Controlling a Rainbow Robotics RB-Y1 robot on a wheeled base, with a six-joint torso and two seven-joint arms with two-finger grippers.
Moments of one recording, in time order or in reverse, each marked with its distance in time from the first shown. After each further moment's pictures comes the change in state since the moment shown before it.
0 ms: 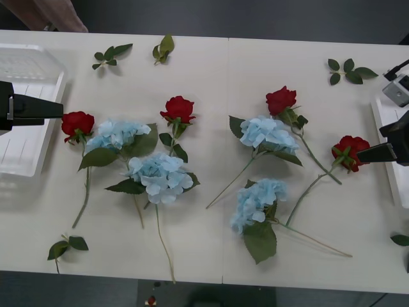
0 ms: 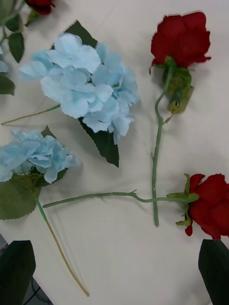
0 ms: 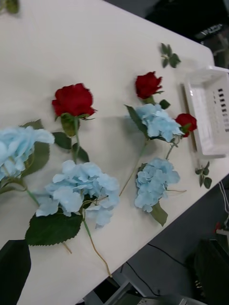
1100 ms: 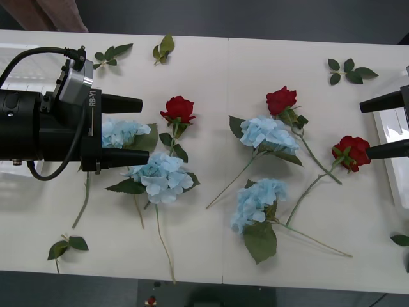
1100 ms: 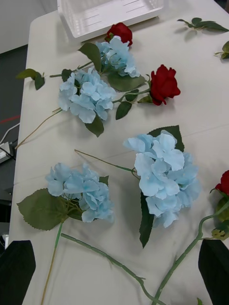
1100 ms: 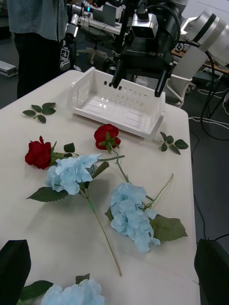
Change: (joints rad) right arm -0.135 0.054 -0.082 0.245 -0.378 0.147 0.671; left arm -0.159 -0.072 -0.420 -0.142 0.232 -0.323 -1.099
